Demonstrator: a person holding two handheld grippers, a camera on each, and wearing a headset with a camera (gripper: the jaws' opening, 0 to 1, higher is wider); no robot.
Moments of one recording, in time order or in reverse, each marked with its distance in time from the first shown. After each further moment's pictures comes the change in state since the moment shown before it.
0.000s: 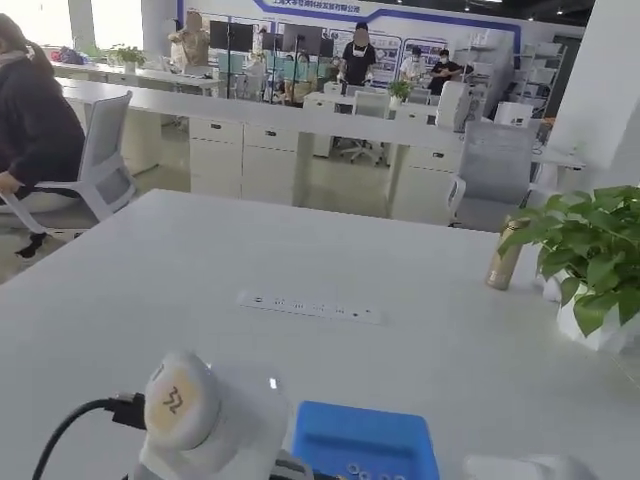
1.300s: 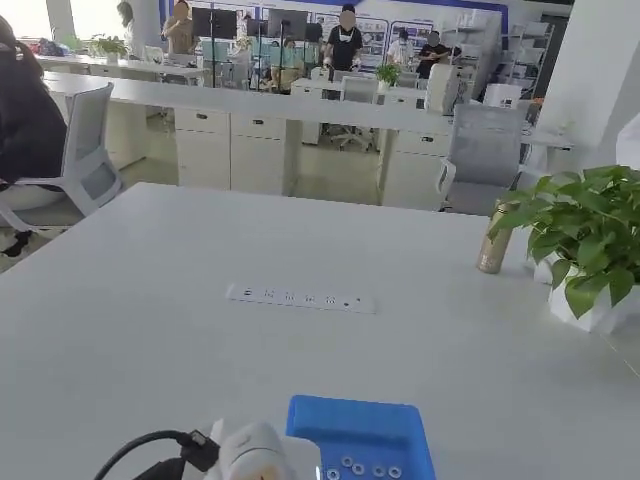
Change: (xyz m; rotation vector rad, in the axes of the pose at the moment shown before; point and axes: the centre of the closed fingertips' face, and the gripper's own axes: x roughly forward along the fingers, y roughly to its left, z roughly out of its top) left arm 0.016 0.030 -0.099 0.155 0.436 0.010; right arm 0.030 -0.014 -0.044 0.160 -0.015 -0.137
